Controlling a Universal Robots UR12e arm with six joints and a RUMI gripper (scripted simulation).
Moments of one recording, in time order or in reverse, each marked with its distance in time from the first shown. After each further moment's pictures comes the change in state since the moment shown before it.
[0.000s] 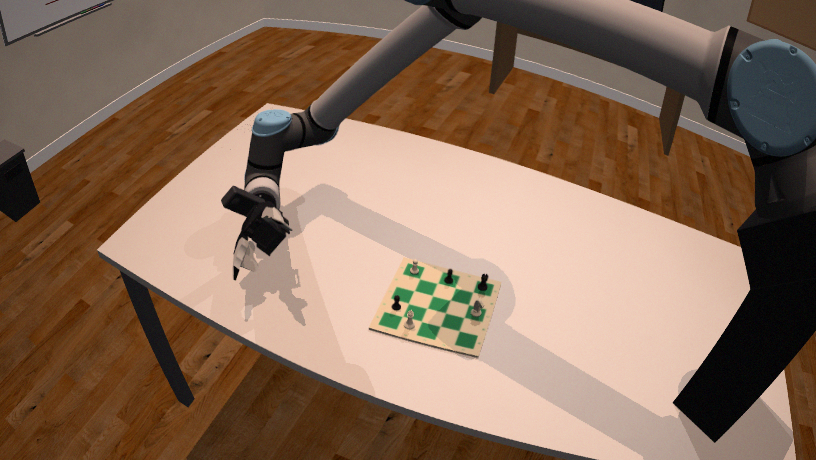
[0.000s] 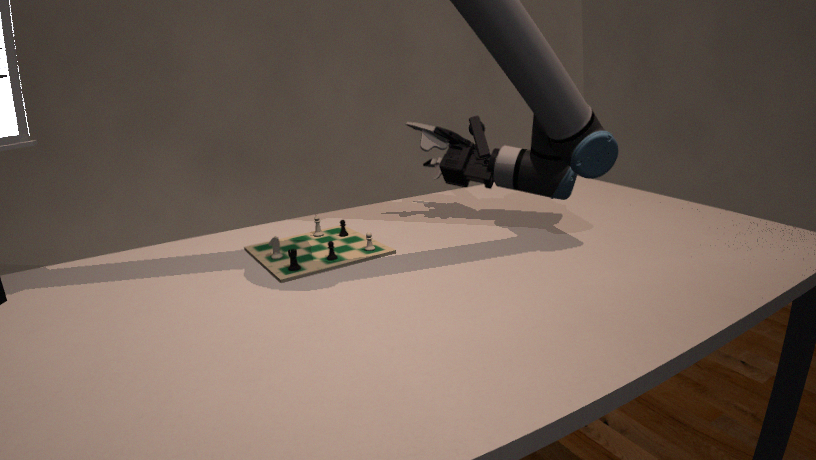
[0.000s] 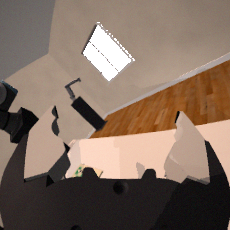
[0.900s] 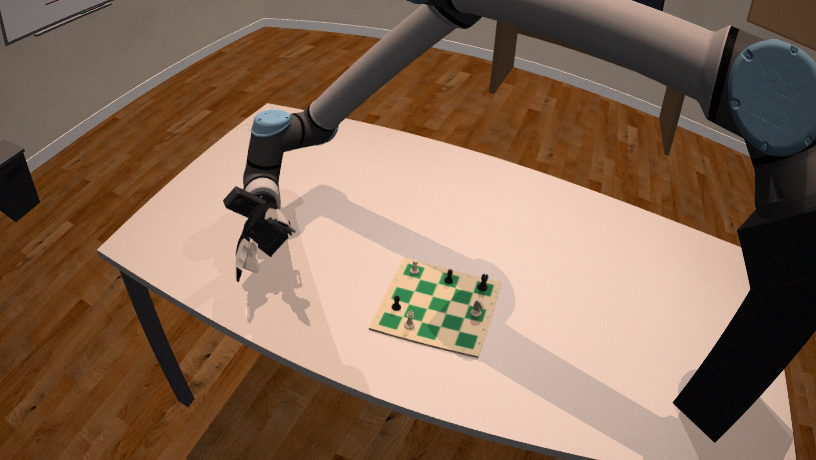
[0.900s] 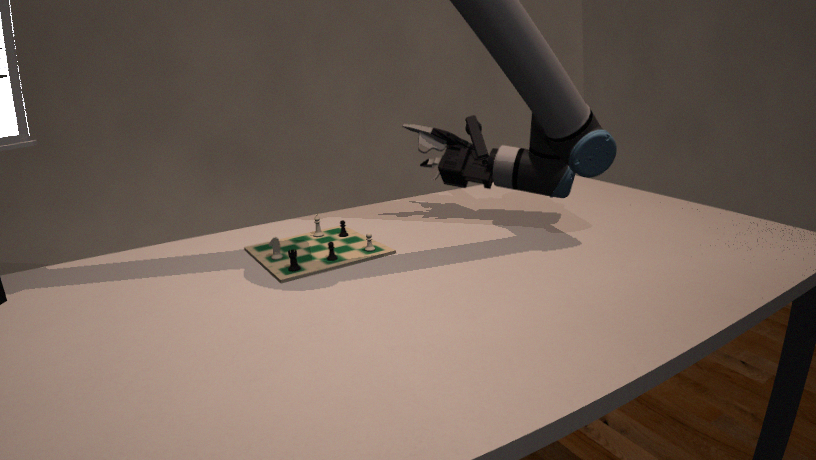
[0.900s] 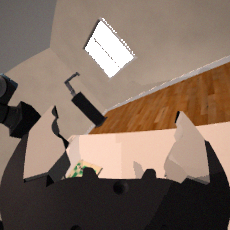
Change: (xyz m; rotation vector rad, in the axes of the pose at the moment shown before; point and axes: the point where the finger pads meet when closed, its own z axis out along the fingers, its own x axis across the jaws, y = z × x) arm -0.004 0.007 0.004 -0.032 -0.015 -0.030
